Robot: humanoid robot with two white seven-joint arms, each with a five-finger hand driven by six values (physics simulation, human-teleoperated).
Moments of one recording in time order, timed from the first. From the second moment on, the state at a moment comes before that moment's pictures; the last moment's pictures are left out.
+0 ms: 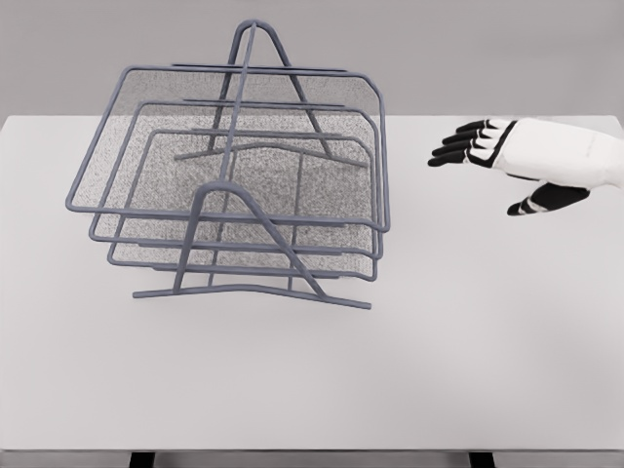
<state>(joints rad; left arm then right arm) -0.02 0.00 -0.01 -0.02 -0.28 -0.33 0.04 -0.59 -1.00 0.46 -1.67 0.07 -0.61 0.61</state>
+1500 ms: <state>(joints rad) -0.02 0.00 -0.01 -0.02 -0.28 -0.33 0.04 -0.87 -0.89 0.84 -1.63 0.14 -0.61 0.61</state>
